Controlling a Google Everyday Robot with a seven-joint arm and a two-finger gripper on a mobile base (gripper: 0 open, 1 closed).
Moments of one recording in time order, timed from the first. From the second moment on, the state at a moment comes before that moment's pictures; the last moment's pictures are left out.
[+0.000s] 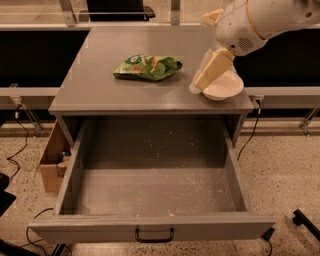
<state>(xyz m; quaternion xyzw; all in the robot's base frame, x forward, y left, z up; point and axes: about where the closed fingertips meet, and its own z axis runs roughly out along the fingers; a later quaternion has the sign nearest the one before) 0.601 -0.090 0.992 -0.64 0.65 0.06 0.41</state>
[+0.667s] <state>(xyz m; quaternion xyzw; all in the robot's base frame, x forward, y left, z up) 0.666 -0.060 0.973 -0.65 0.63 0.06 0.41</state>
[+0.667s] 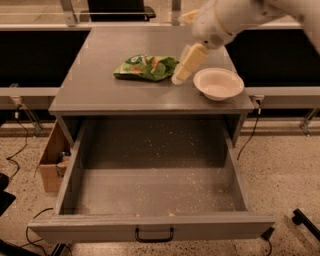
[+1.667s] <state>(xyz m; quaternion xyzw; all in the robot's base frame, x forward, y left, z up) 0.813 -0.013 0.906 -0.66 0.66 0.01 0.35</state>
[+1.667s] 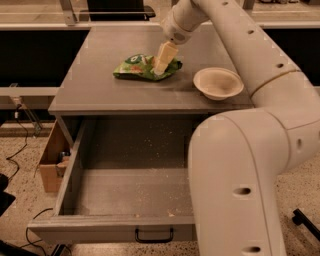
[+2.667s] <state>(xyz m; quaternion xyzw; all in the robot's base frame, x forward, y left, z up) 0.786 0.007 0.868 -0.67 0.68 0.04 0.29</state>
